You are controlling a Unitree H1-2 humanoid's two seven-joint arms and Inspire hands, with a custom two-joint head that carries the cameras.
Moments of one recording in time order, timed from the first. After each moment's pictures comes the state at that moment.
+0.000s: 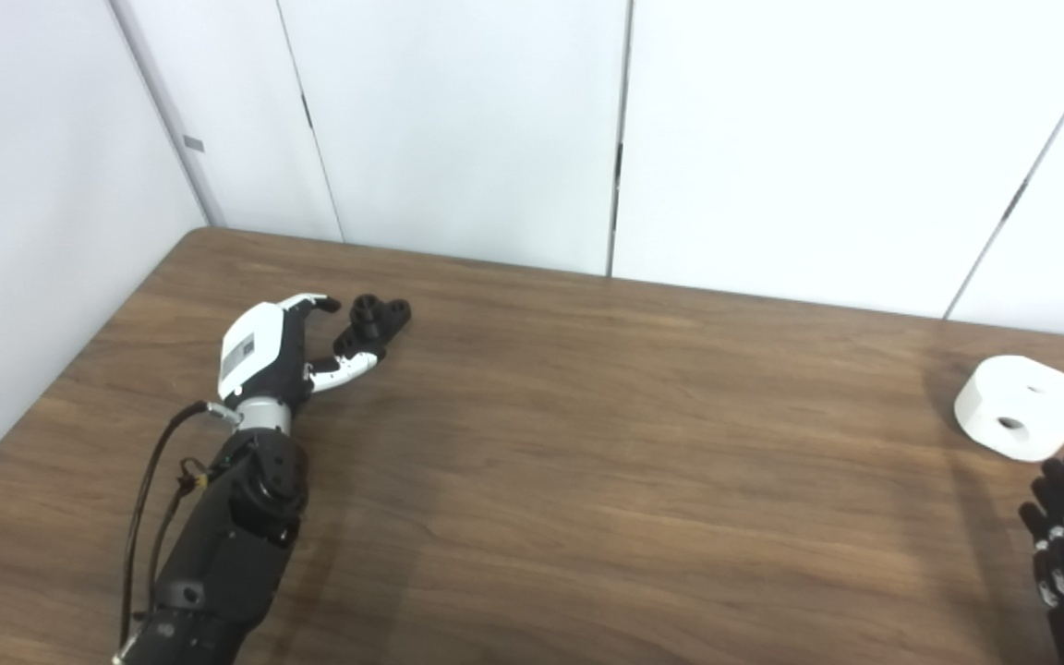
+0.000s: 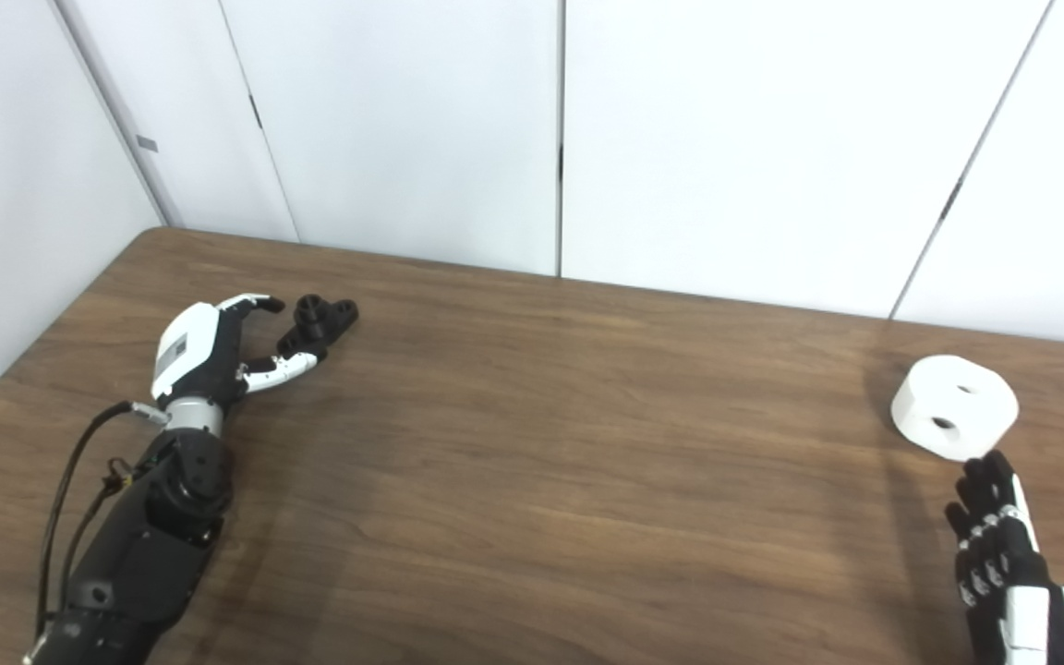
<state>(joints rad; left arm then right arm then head) -0.27 0.40 0.05 0.23 0.57 0.31 0.18 0.14 -0.19 -0.17 -0.10 0.23 -0.20 0.18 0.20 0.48</state>
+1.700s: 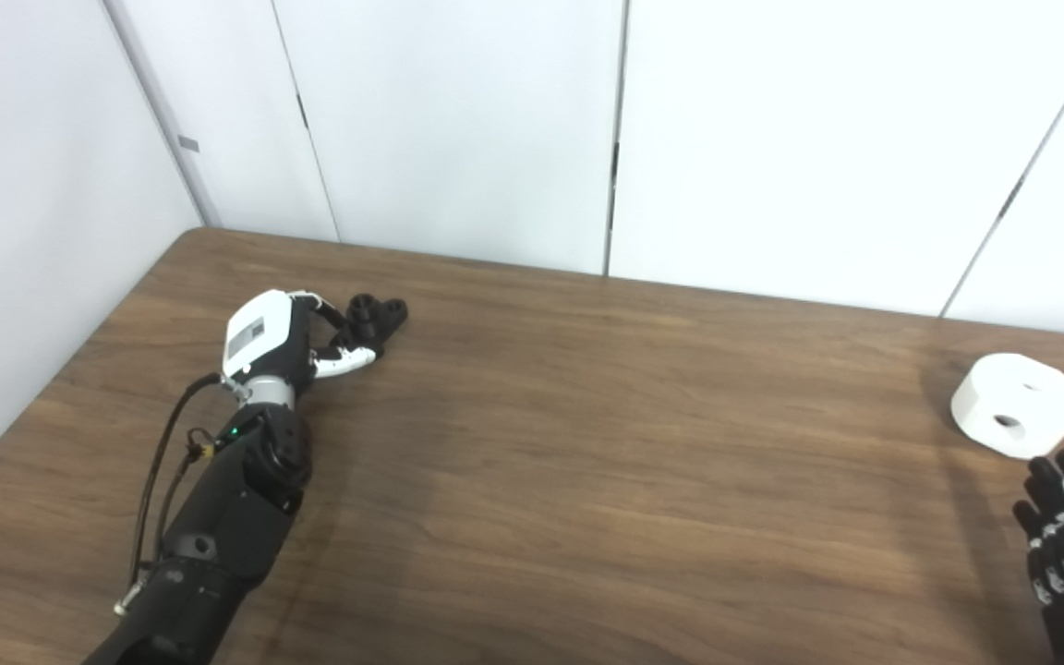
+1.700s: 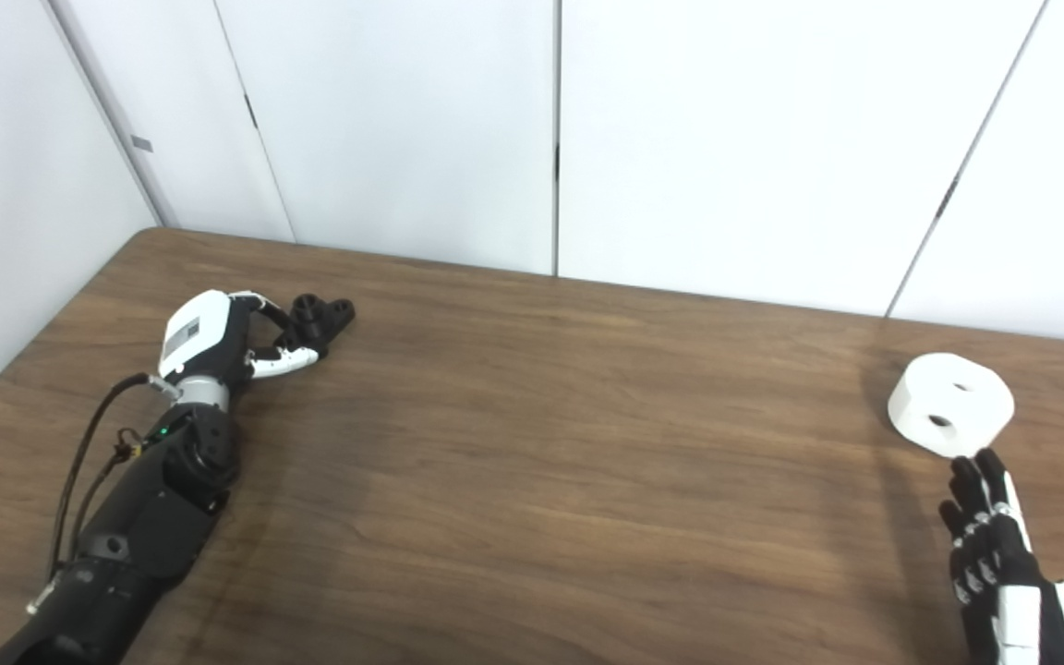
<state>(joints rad) -0.37 0.44 -0.05 0.39 0.57 0.33 0.22 0.15 -0.19 -0.17 -0.11 0.22 -0.20 0.18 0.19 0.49</state>
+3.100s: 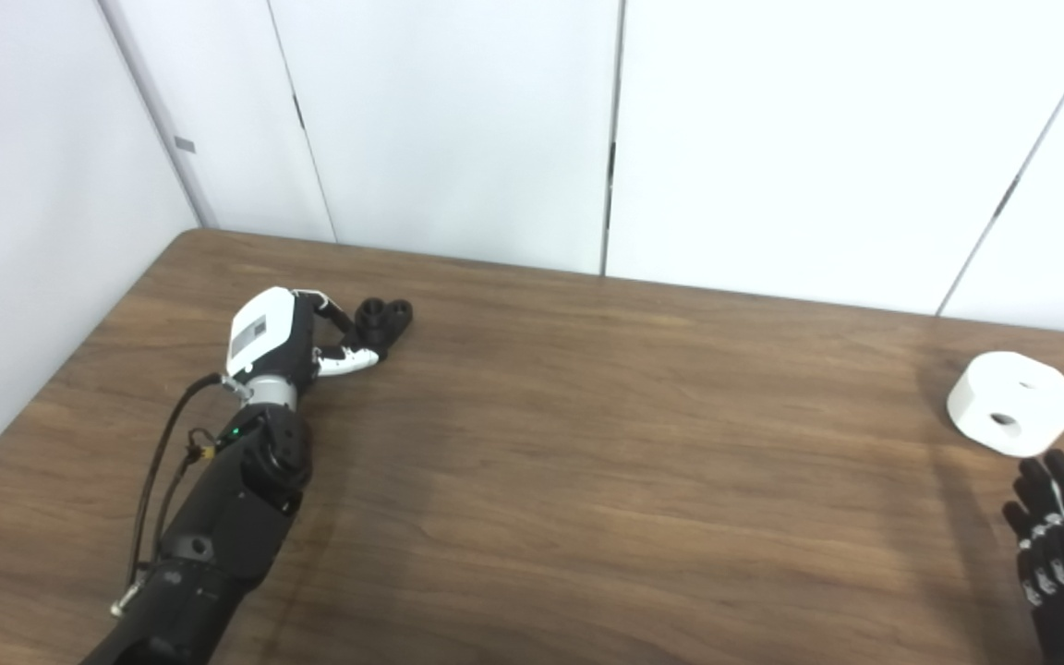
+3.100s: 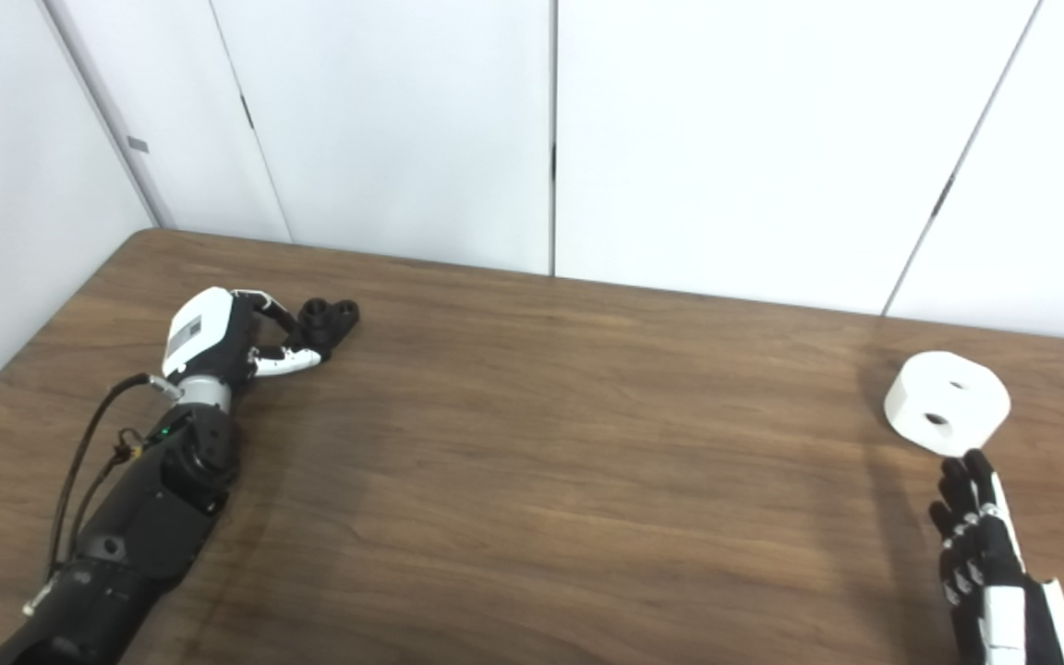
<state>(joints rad) -0.37 0.45 -0.06 0.39 0.53 0.28 0.23 0.16 -0.19 -0.15 -0.13 0.21 -0.20 0.17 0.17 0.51</state>
